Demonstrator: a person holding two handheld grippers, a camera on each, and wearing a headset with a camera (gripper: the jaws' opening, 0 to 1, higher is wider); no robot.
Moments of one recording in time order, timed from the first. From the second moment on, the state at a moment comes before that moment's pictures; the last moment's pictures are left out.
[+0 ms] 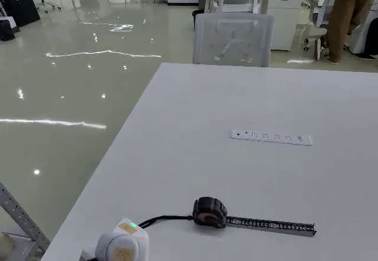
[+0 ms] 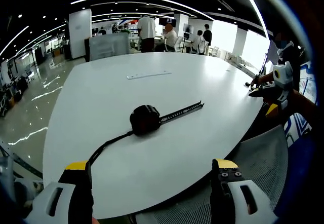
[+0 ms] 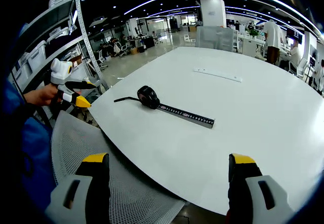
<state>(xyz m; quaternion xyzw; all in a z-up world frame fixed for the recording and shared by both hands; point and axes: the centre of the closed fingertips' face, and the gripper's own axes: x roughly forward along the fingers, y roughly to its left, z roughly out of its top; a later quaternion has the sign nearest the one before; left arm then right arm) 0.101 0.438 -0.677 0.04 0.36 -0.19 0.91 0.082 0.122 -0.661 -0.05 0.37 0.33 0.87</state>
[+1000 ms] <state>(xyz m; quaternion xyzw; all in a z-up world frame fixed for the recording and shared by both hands) 0.169 0.410 -0.709 0.01 0.38 -0.16 0.91 0.139 0.132 -0.713 -0.11 0.39 0.39 0.83</state>
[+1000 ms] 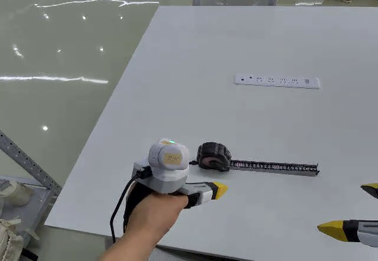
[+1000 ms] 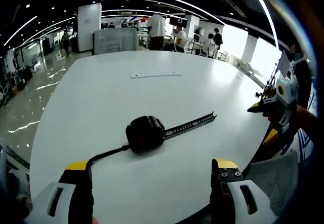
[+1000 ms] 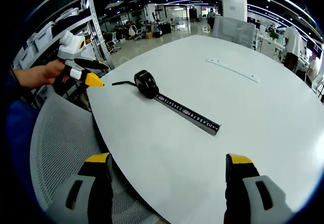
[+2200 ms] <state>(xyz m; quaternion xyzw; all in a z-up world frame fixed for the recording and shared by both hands) 0.230 0.392 -0.758 0.00 0.40 -0.10 0.91 0.204 0.121 -0.770 -0.24 0.42 0.45 0.75</state>
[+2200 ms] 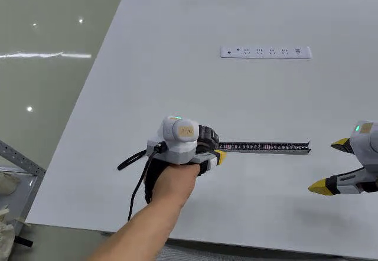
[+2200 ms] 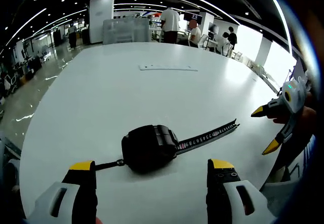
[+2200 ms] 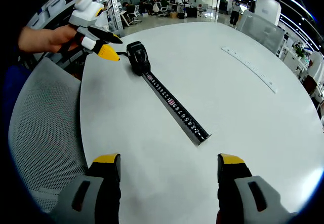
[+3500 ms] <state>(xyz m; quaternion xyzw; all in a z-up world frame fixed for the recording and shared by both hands) 0.263 0.396 -0.792 -0.04 0.39 -0.03 0.92 0.260 0.124 -0.814 -0.41 0.37 0.59 0.59</state>
